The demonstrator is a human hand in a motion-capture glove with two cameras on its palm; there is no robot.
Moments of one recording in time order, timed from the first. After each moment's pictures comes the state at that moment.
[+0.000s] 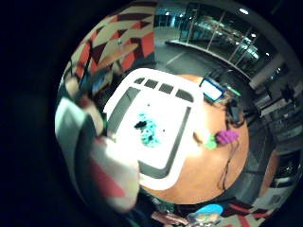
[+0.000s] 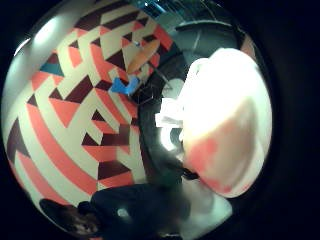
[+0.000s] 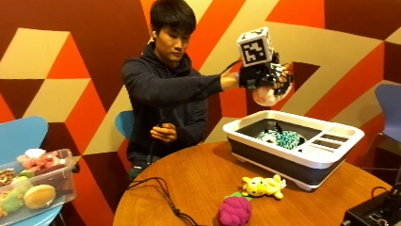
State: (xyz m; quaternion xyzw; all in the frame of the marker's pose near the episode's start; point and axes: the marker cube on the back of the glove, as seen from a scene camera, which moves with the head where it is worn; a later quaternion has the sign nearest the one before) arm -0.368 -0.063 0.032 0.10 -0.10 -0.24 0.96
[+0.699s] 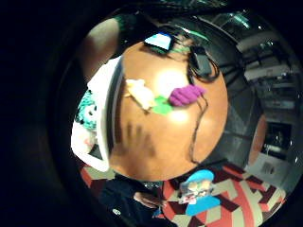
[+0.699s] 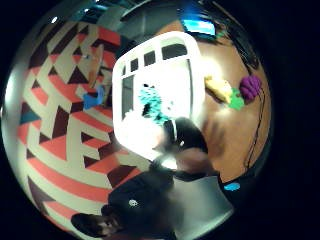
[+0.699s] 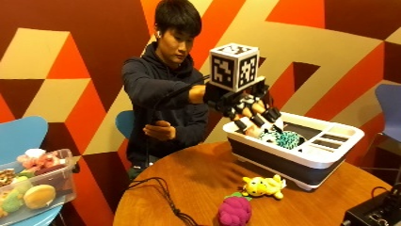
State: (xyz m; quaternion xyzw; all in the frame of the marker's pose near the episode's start) arm -0.173 -0.112 0.051 -0.04 0.00 -0.05 1.00
